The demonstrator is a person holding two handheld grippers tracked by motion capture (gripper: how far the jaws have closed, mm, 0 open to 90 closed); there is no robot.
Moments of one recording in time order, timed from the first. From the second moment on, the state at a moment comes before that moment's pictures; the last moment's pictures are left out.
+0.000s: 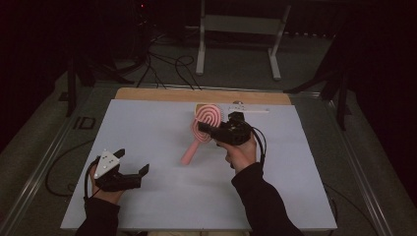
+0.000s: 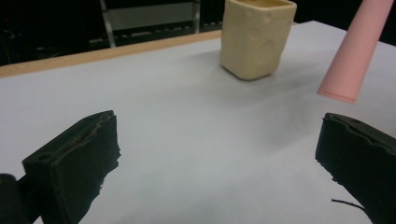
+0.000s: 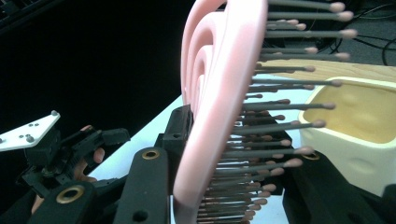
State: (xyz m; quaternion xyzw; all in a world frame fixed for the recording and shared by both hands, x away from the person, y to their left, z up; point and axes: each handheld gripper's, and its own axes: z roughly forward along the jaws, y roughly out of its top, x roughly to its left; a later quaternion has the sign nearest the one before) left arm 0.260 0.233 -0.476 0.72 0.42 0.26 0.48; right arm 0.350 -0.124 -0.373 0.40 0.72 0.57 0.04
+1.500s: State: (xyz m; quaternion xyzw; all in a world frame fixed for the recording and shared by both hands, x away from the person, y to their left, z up) left arm 0.263 0.234 -0.493 0.71 0.44 0.26 0.48; right arm 0.359 -0.122 -0.346 0.39 0.72 0.57 0.05
